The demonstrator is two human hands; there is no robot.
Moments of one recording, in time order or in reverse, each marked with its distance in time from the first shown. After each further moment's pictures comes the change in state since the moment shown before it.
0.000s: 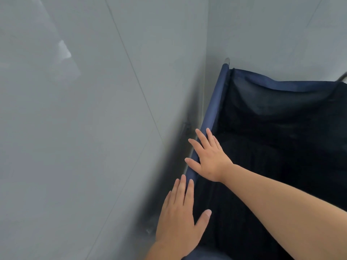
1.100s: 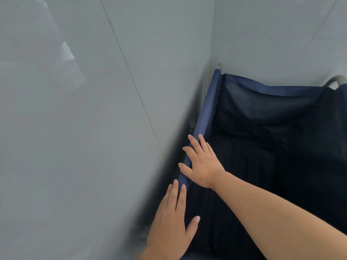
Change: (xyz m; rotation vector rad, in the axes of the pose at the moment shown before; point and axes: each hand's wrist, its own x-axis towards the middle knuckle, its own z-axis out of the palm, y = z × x) left_hand 0.025 -0.019 0.004 0.028 0.110 0.022; right_hand 0.028 -0.008 0.004 0.081 -0.026 0.008
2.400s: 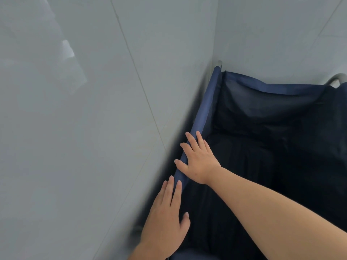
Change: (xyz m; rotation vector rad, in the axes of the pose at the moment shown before) left_hand 0.000 -0.025 -0.008 0.013 0.001 0.029; right_hand 0.014 -0.019 0.000 0.008 -0.044 0.000
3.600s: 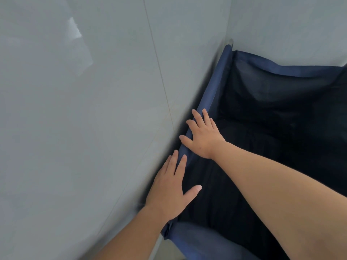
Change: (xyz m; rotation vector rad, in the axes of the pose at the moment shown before) left_hand 0.007 -0.017 -0.003 -0.089 0.057 -0.031; right_hand 0.016 -0.005 0.000 -0.051 -0.012 0.003
